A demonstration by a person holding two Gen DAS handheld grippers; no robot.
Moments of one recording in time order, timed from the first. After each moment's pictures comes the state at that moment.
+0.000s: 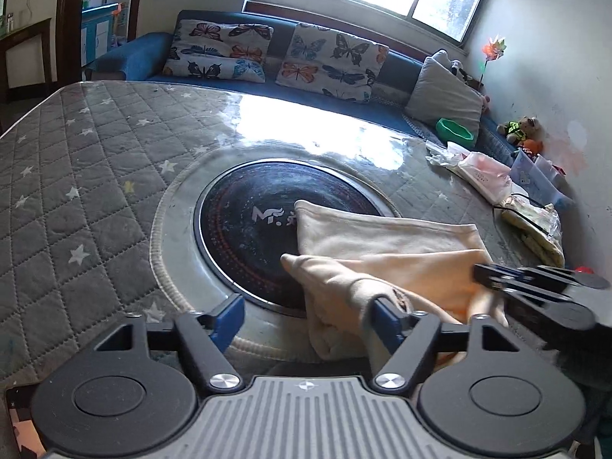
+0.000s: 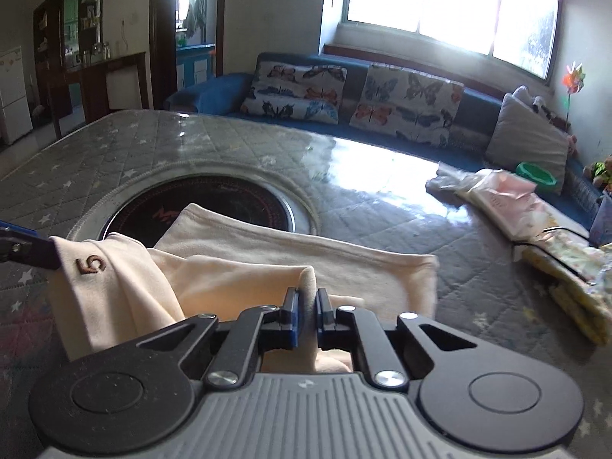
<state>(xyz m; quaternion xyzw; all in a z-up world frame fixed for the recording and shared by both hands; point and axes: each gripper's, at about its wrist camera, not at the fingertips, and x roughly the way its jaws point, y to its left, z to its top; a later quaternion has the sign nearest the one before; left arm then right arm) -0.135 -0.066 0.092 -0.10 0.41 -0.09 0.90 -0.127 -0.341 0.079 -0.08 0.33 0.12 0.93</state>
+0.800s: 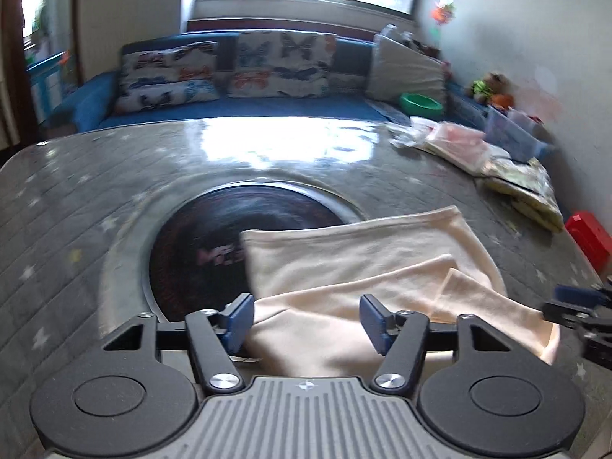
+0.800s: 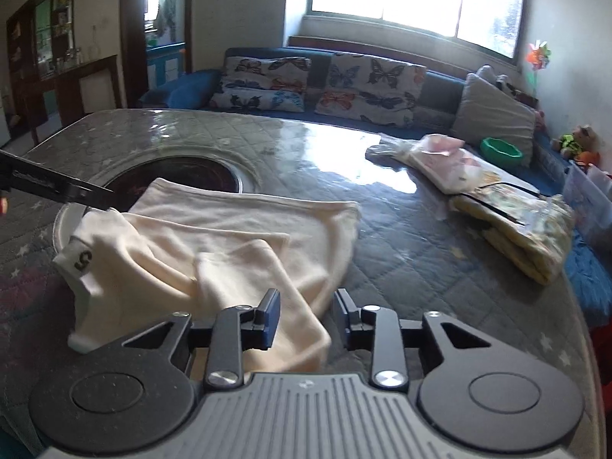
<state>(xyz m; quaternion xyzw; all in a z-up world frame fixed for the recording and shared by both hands) -0.090 -0.130 0.085 0.01 0.40 -0.15 0.91 -0.166 -0.396 0.082 -0.06 0.36 0.08 0.93</state>
